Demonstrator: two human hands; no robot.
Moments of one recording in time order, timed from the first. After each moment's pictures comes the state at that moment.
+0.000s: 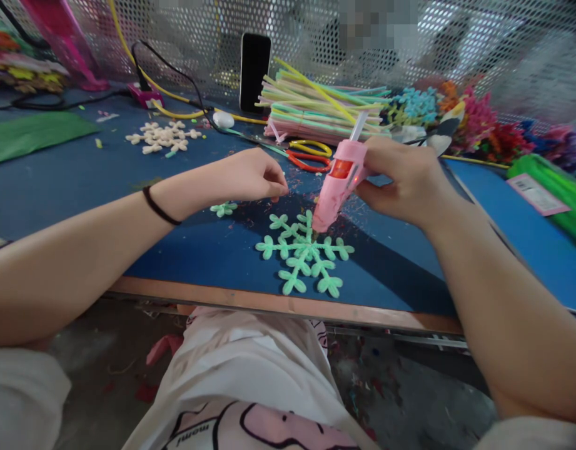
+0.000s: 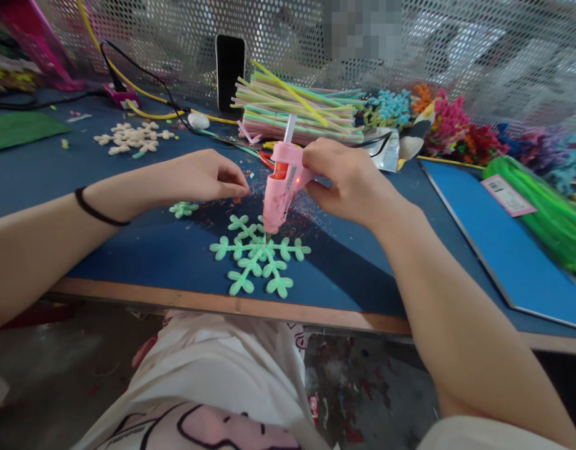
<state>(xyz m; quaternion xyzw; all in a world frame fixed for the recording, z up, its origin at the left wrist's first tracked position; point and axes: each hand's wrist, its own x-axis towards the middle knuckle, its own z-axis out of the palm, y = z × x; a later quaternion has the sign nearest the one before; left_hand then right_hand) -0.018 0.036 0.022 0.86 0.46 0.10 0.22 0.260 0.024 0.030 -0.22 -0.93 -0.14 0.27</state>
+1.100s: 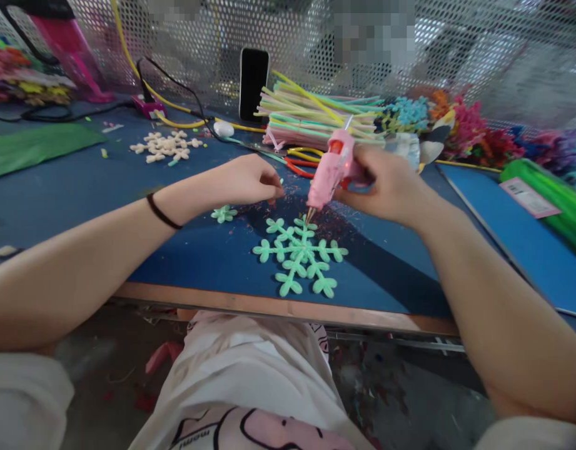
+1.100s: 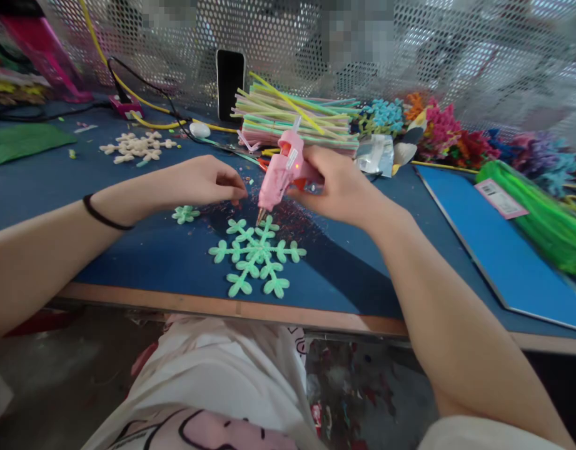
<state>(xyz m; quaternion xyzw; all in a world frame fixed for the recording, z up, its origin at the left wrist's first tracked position) -0.020 0.042 0.018 0.85 0.46 0.12 0.21 0.257 0.027 0.025 -0.37 -0.89 -0.05 0.26</state>
